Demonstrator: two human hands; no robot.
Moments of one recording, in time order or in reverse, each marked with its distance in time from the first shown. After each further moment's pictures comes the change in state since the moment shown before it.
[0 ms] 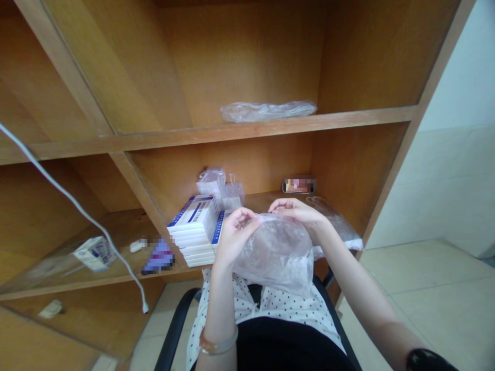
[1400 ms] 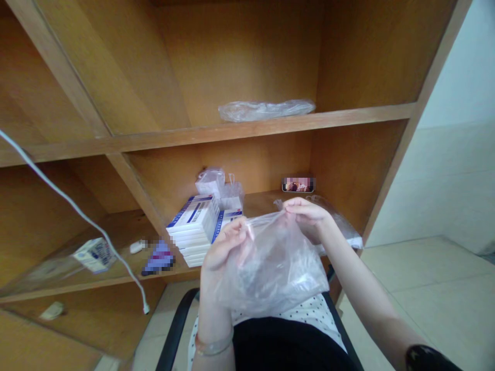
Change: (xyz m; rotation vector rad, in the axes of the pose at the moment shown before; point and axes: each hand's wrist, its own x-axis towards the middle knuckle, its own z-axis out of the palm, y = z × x) left_hand -0.021 0.011 -0.017 -0.548 -0.374 -0.159; right_hand -0.005 0.006 -0.023 0.111 -0.203 -0.071
